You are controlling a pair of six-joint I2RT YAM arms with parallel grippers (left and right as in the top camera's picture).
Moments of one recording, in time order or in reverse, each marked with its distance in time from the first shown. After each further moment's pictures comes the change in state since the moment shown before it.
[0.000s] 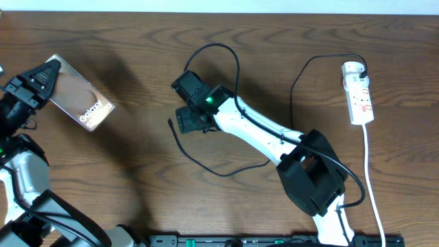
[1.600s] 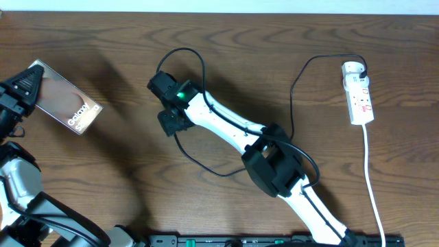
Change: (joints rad) left arm 0.083 0.000 0.000 0.000 0.000 -0.022; right arm 0.047 0.346 0.439 -0.189 -0.042 -0.154
